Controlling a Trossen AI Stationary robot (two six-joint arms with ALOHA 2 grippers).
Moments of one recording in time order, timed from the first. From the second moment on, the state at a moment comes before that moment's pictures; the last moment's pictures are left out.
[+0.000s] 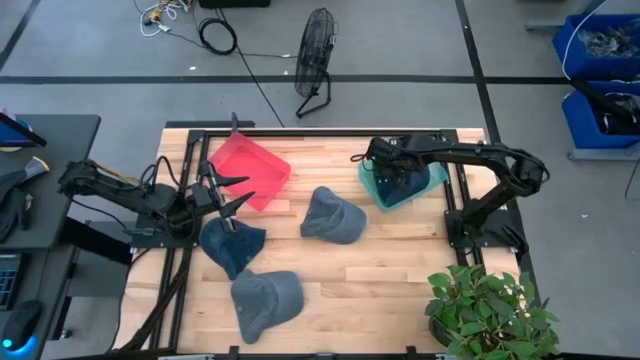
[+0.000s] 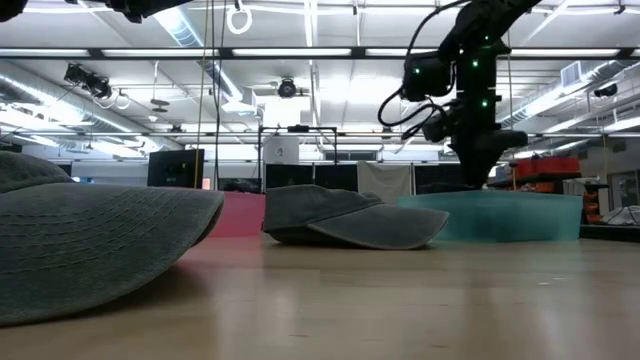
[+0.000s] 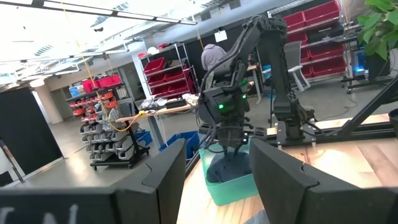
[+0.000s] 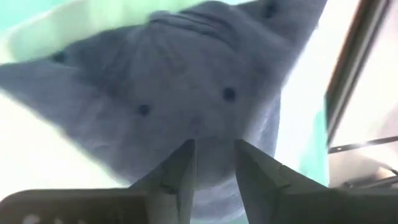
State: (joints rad) left arm -0.34 0.57 0.42 0.34 -0.72 0.37; right arm -0.43 1.54 1.06 -1.01 0.33 -0.50
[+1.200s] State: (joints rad) left arm -0.21 0.92 0.77 -0.76 -0.52 -0.66; right arm -0.13 1.54 1.28 -1.03 0.30 -0.18
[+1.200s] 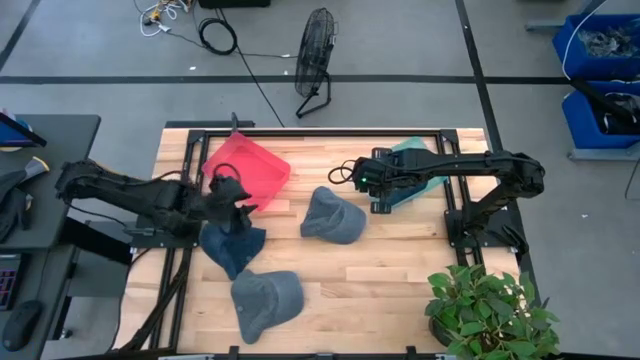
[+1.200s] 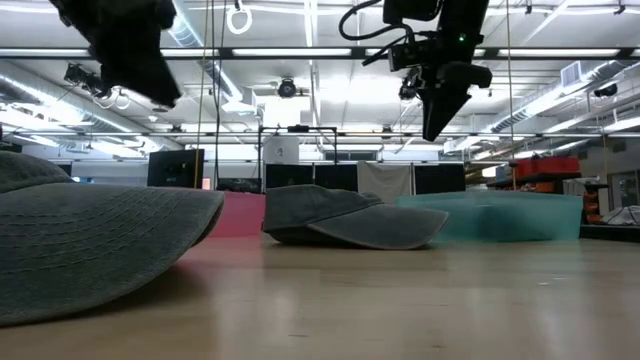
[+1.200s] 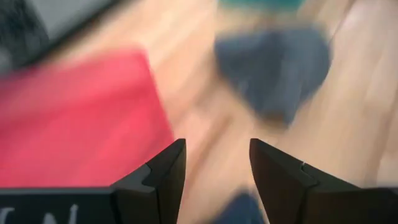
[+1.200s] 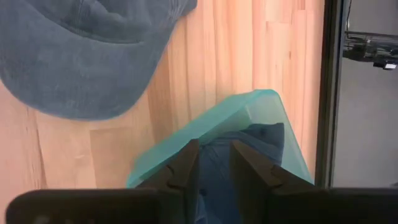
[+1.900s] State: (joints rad) left arm -0.34 1.27 0.82 -1.24 -0.10 -1.28; right arm -0.13 1.54 1.28 -0.84 0.29 -0.15
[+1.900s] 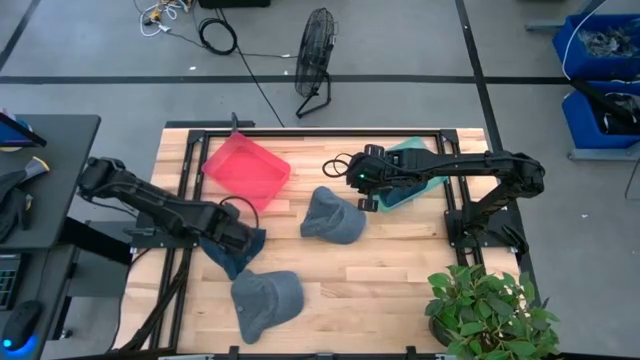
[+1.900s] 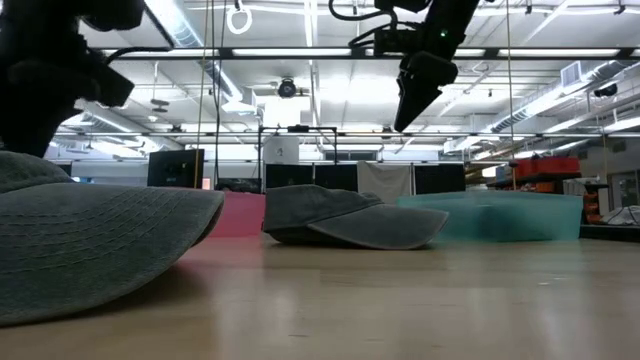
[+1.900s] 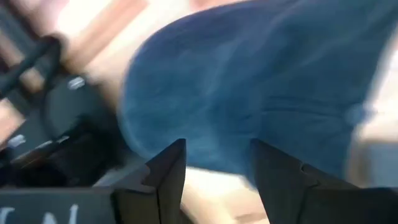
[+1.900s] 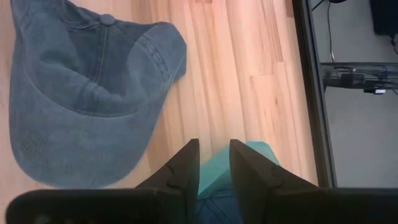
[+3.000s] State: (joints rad) left arm -0.42 1.27 0.70 -1.06 -0.15 -1.14; right arm -0.13 1.54 1.28 -0.69 0.29 -0.15
